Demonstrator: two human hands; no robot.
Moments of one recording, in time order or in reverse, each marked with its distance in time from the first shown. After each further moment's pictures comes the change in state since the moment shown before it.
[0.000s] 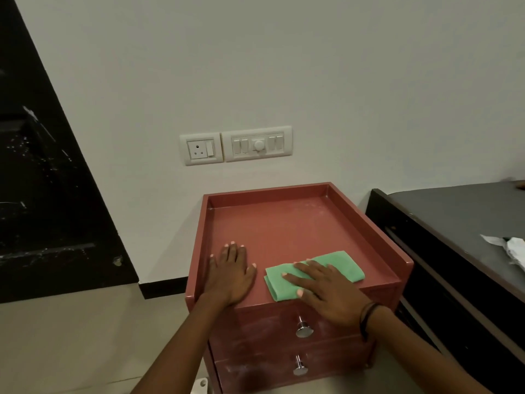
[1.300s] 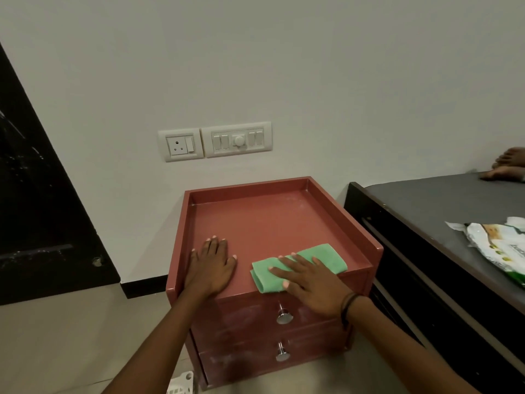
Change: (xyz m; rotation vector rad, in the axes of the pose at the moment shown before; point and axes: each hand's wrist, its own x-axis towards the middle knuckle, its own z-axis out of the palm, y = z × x) left_hand 0.002 -0.003 0.005 -0.048 0.053 -0.009; right_hand -0.018 -0.003 -0.002 0.027 -0.043 0.049
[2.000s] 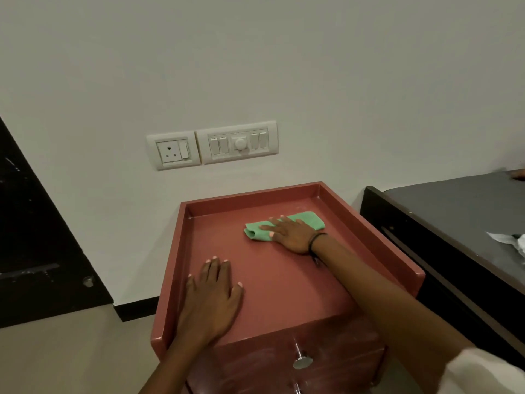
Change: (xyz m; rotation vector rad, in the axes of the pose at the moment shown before) left_hand 0.004 0.000 0.007 0.012 0.034 -0.002; right_hand 0.213 0.072 -0.029 -0.015 -0.050 0.060
